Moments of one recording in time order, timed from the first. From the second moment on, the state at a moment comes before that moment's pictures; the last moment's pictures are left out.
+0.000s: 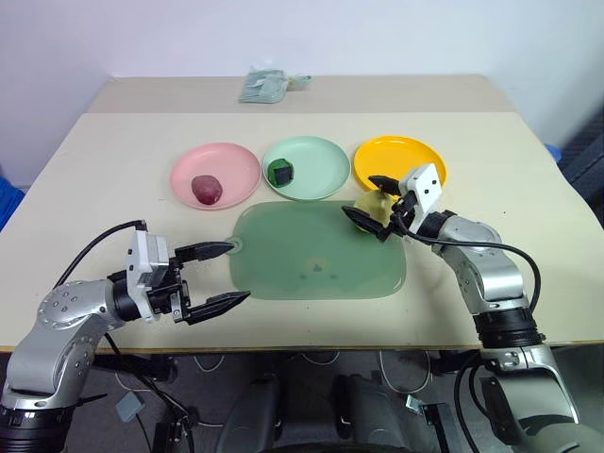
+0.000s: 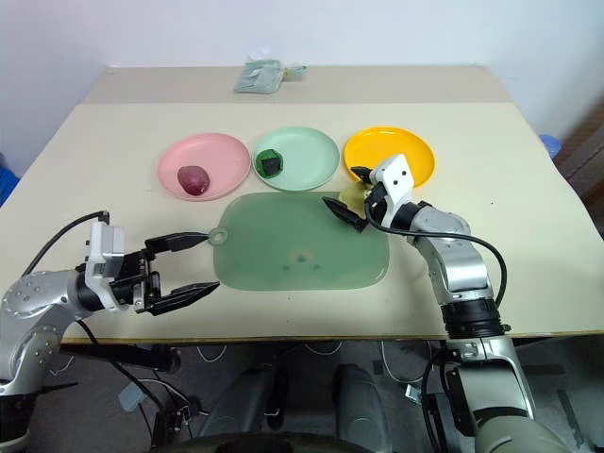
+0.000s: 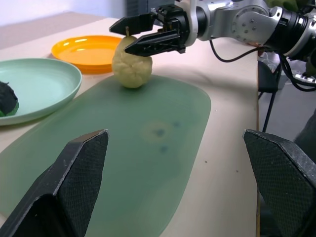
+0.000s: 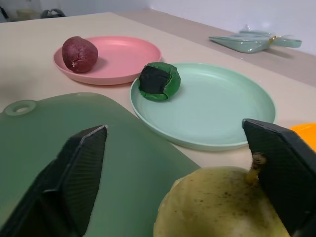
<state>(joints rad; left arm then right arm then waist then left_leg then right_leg) 0.02 0.71 0.22 -0.38 -0.64 0.30 -1.11 -0.52 -0.45 0.01 0.15 0.28 0.24 0.77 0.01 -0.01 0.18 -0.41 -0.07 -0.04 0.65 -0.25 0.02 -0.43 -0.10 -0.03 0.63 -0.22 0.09</state>
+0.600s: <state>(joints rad) -0.05 0.69 0.18 -0.40 -0.64 0.32 -1.04 -0.58 -0.45 0.00 0.21 0.27 0.24 0.76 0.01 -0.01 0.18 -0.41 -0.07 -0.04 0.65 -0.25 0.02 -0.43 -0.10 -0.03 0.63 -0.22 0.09</state>
